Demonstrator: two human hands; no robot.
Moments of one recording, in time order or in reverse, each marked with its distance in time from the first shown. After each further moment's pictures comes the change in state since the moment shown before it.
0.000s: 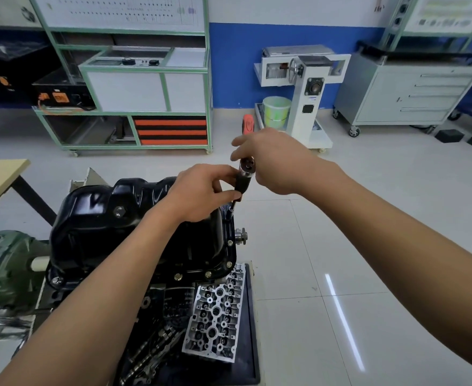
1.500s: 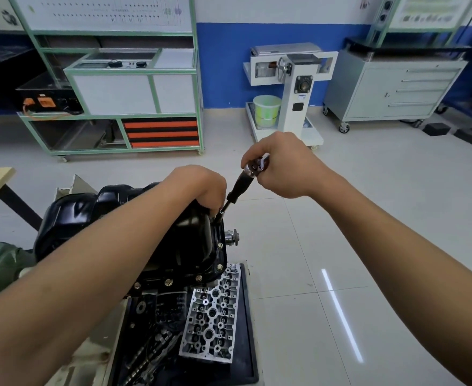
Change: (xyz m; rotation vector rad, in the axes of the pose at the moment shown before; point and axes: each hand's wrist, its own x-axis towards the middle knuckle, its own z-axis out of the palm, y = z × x) left_hand 0.073 0.022 0.012 0.782 -0.784 -0.212; right_hand -0.021 0.031 0.012 0.477 0.183 0.197
